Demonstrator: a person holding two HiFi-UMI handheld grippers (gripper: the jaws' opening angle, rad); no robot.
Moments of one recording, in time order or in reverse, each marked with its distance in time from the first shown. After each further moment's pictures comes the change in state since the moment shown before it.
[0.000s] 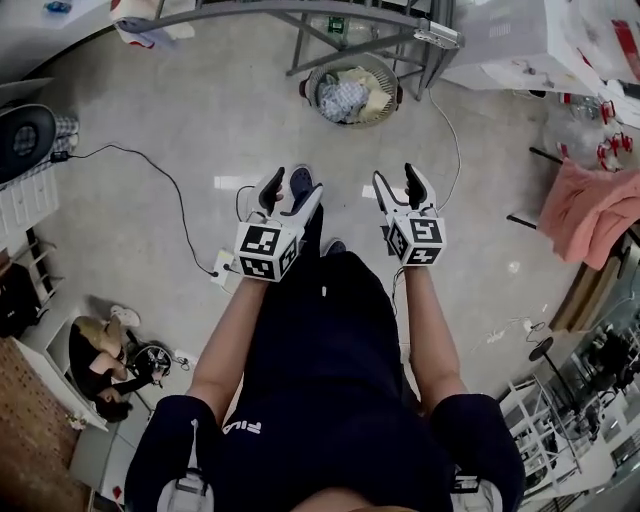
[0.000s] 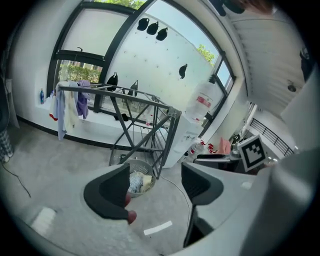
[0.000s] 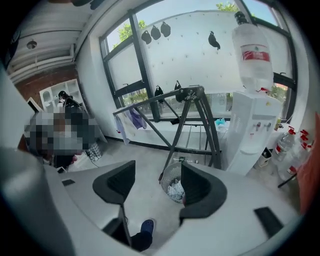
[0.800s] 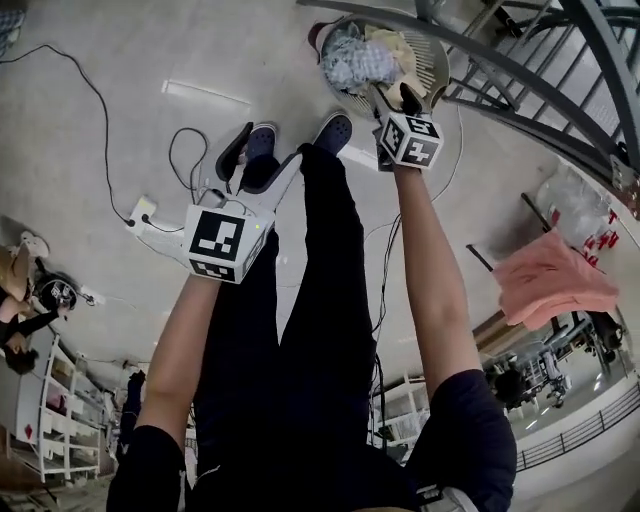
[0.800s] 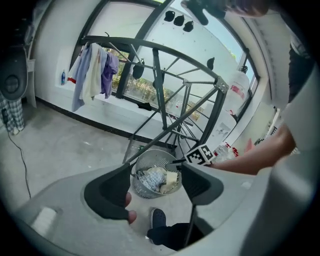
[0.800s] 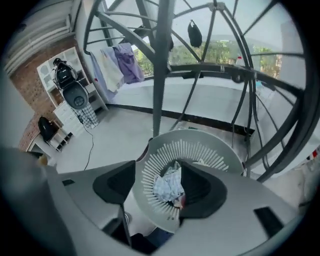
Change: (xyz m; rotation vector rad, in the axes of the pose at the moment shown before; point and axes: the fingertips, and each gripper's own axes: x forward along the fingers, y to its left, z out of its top) left arm 0.145 0.145 -0.117 -0.128 -0.031 0.181; right arm 0.379 -0.092 -0.169 -0.140 0.296 0.143
